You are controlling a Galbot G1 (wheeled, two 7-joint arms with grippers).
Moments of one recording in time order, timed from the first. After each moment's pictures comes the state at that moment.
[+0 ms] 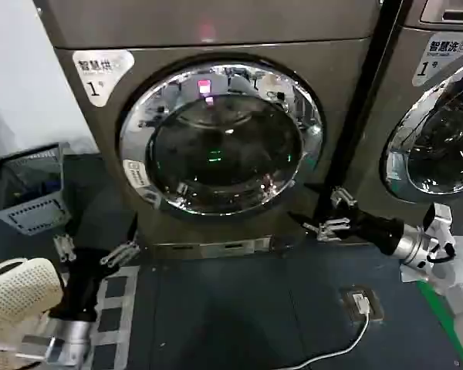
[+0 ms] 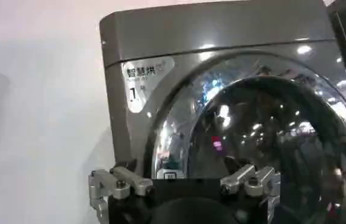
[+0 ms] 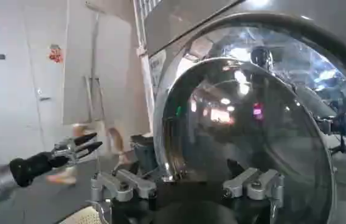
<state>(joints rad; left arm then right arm) 1.64 -1.43 -0.69 -2.42 -0.07 -0.02 0.12 -1.18 0.78 0.70 2.03 1.00 -0.32 -0.76</state>
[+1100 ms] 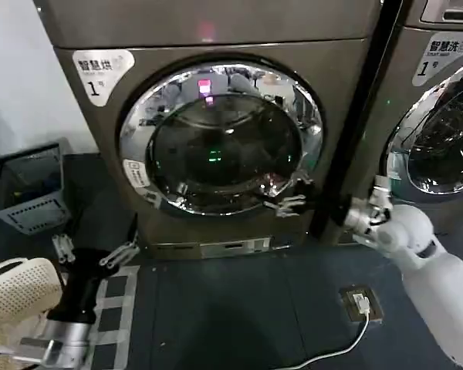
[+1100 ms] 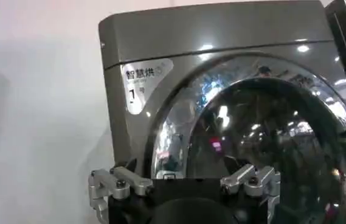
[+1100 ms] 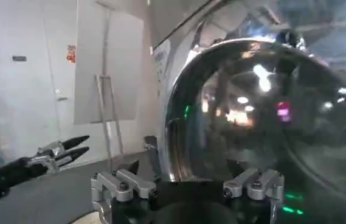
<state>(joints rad) 1.66 -1.43 -0.69 -2.44 -0.06 -0.02 0.12 -0.67 0.86 0.17 1.82 0.95 -0.31 -0.66</state>
